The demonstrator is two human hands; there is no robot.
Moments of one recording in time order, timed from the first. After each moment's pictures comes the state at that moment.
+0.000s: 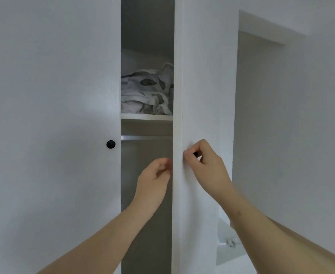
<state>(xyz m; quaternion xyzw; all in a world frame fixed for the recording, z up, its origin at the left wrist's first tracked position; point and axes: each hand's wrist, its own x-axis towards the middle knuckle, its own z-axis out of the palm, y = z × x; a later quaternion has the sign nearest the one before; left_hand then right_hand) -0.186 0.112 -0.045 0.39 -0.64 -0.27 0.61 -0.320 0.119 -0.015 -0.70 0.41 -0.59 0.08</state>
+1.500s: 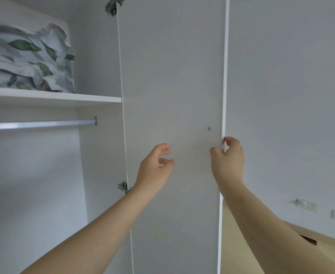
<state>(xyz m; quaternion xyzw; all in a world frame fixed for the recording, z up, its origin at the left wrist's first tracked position) -0.383 0.100 -0.068 0.24 -0.74 -0.36 0.51 -0.511 0.183 -0.053 -0.32 0.66 -0.68 -0.04</state>
